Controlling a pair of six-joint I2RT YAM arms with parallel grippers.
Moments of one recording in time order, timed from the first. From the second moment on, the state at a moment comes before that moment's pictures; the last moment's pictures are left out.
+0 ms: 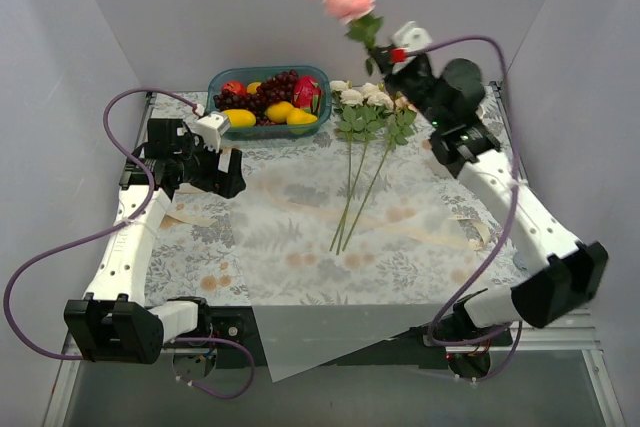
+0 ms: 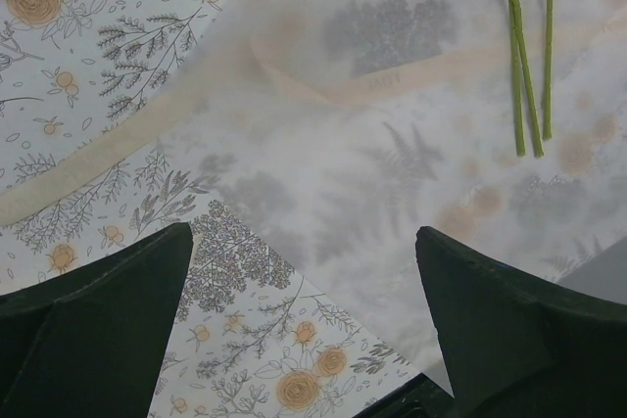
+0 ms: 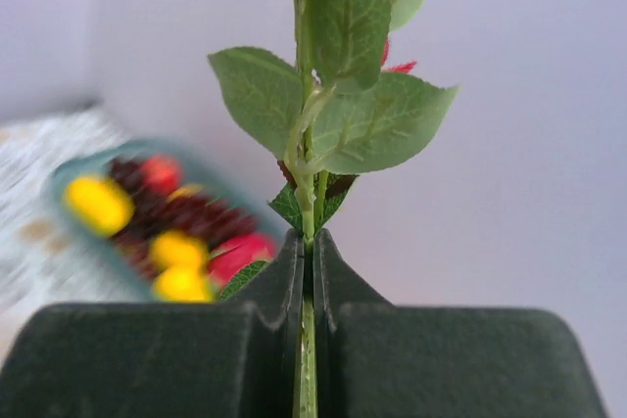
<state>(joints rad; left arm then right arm) -0.04 1.18 1.18 -0.83 0.44 0.24 0.55 1.48 1.51 0.04 -0.25 -0.39</state>
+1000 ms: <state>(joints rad) -0.03 1.21 1.17 -0.82 0.45 0.25 0.22 1.17 1.02 0.97 0.19 -0.26</state>
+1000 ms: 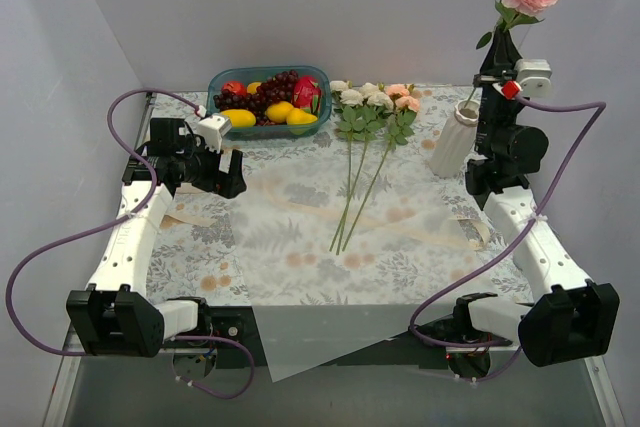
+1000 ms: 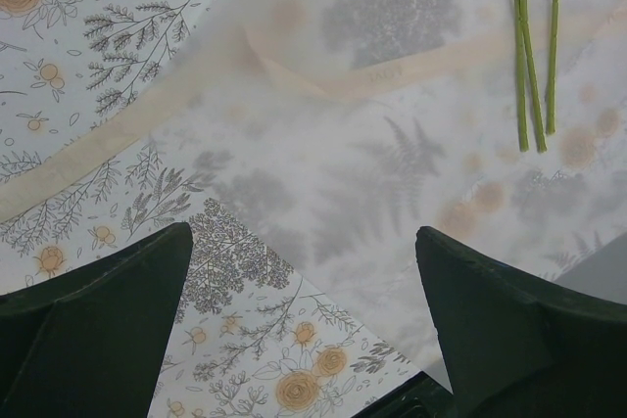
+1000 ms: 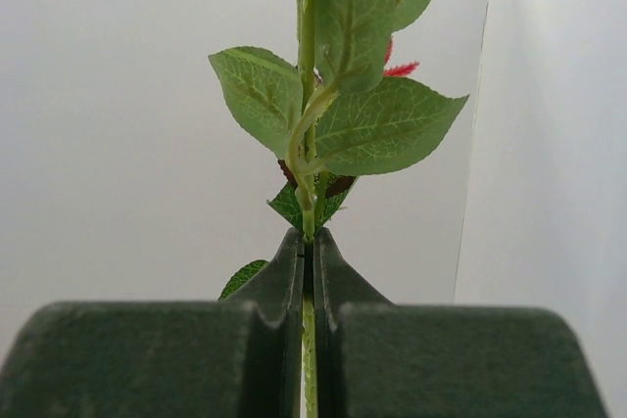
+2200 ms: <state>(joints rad) -0.03 1.22 1.21 -0.86 0.45 0.25 0.15 1.23 0.85 1.12 0.27 -0.18</state>
